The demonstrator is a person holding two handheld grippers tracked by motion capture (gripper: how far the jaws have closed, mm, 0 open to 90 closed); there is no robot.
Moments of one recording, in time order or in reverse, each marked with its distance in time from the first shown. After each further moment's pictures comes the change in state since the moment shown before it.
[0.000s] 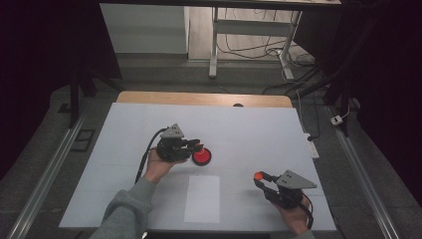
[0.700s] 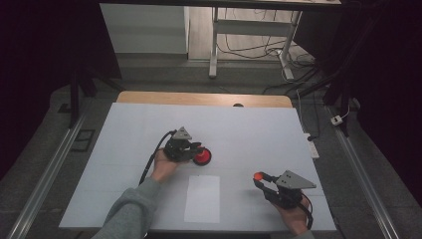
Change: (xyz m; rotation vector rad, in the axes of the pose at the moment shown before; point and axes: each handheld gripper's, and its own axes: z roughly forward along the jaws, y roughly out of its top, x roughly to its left) left arm 0.015 -0.016 0.038 0.106 0.064 0.008; right arm 0.001 -0.001 0.001 0.003 0.001 0.003
